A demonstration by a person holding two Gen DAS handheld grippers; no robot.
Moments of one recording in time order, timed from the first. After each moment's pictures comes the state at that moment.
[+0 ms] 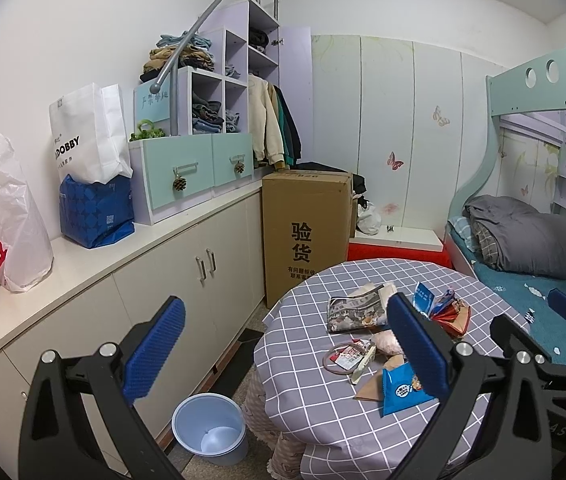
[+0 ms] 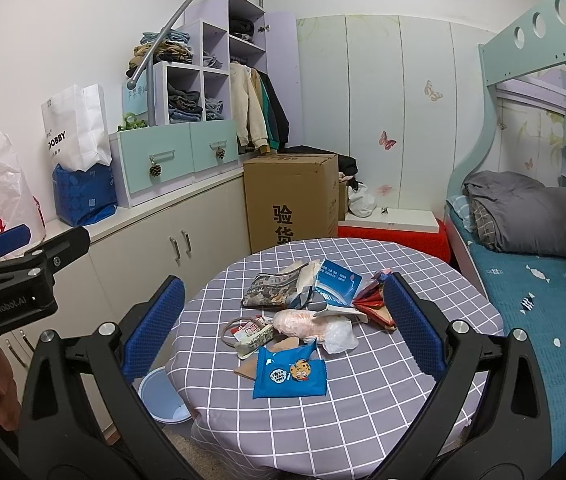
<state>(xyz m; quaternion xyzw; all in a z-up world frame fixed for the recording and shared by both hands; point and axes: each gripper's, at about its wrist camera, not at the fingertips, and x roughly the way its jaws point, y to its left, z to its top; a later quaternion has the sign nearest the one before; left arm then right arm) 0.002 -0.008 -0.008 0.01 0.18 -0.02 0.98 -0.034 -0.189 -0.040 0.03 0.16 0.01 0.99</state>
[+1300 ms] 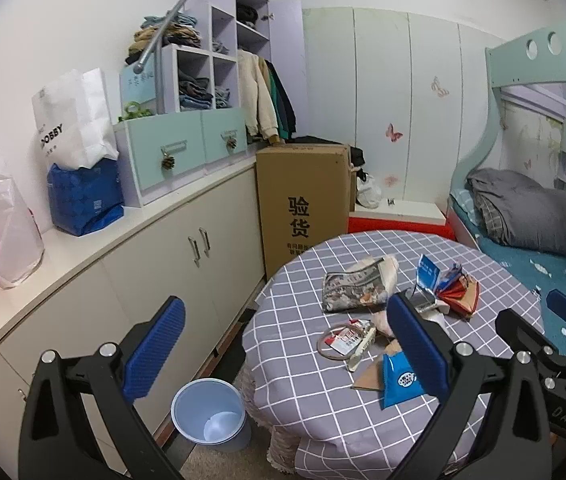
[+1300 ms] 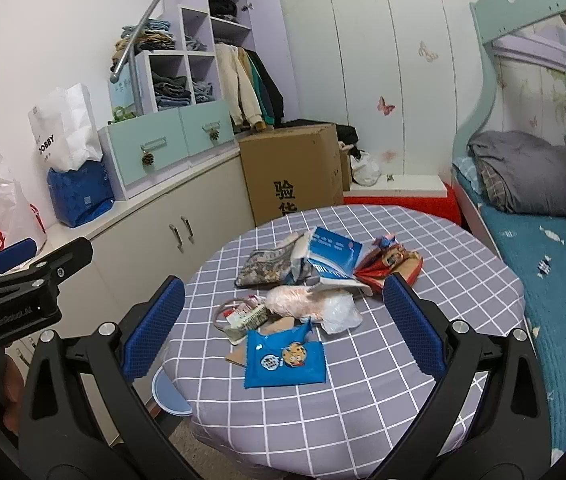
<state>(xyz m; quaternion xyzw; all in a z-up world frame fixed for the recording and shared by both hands) 0.038 -0.030 -0.036 0.04 0.23 -0.02 0.97 -0.005 -0.222 -0.065 0.09 0.21 0.02 0.97</state>
